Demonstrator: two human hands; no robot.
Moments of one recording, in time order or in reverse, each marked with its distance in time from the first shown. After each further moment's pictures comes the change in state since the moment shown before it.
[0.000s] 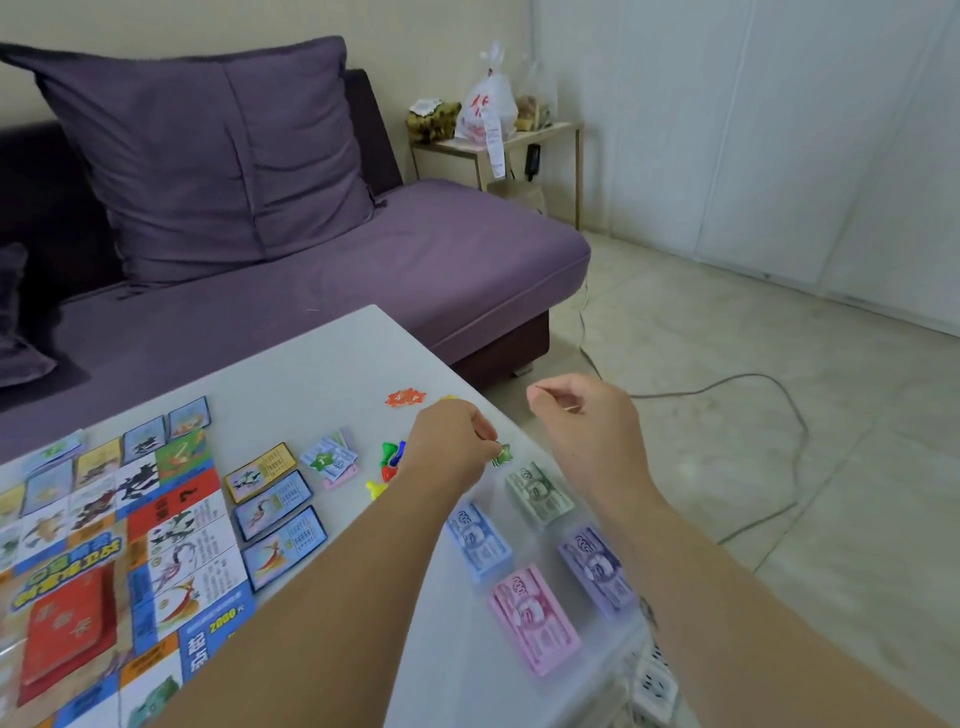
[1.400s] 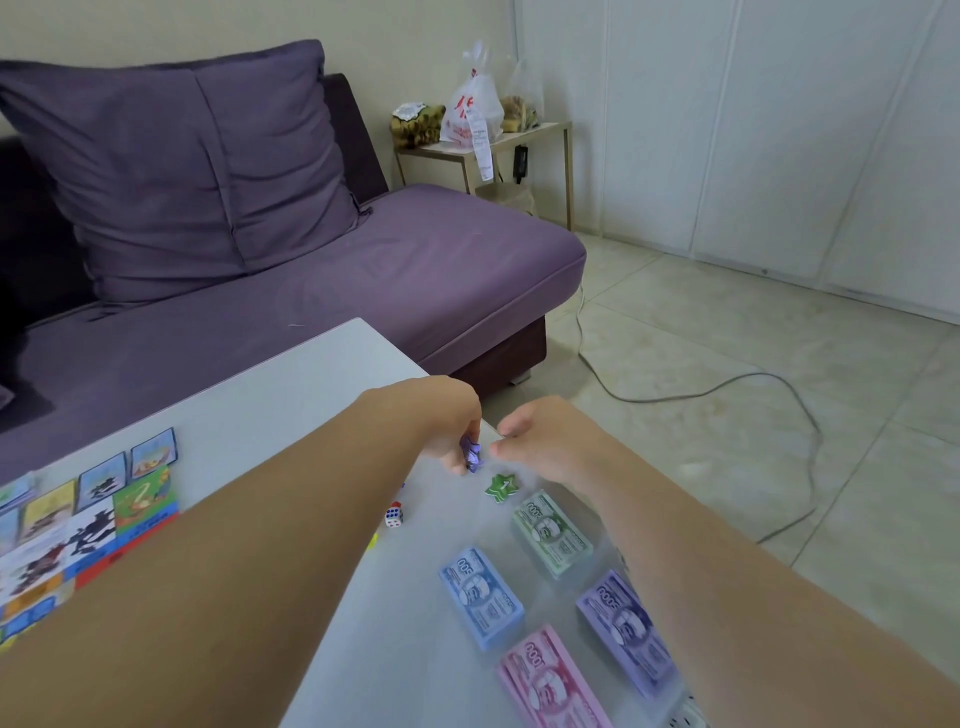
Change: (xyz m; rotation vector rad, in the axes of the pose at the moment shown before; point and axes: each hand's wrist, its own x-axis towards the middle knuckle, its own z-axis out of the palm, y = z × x) left_hand 0.063 0.012 -0.035 0.729 -0.492 0.288; right_hand 0.054 0.013 0.029 -0.347 -0.497 0.248
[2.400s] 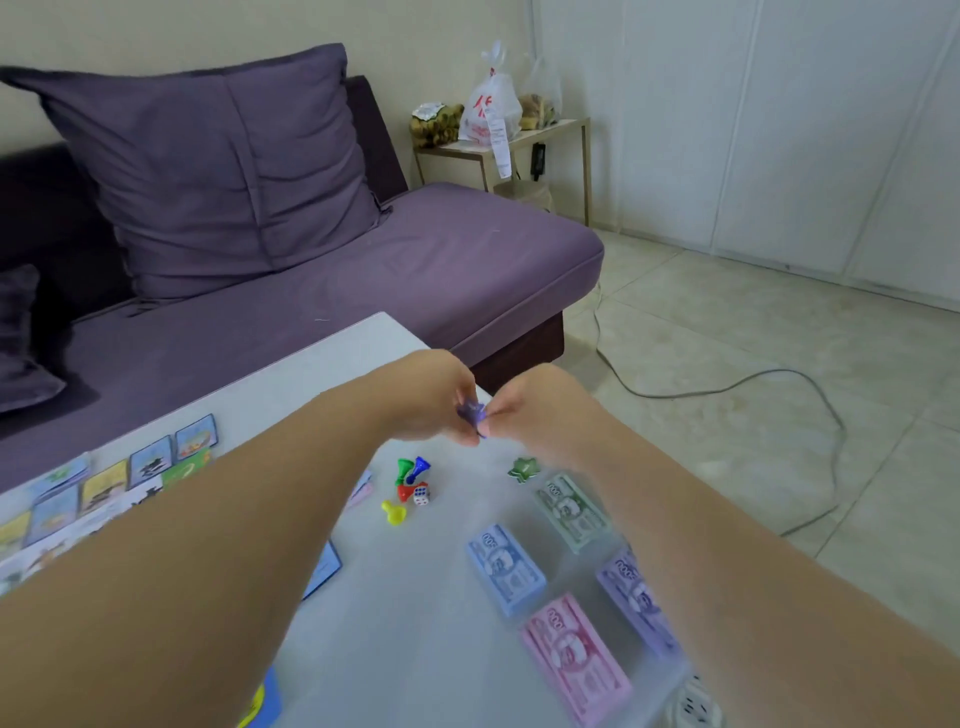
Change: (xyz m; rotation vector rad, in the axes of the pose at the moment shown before) left_hand -0.044 -0.014 -0.004 -0.249 0.256 -0.022; right_hand -0.013 -0.024 0.003 -0.094 0.066 -0.226
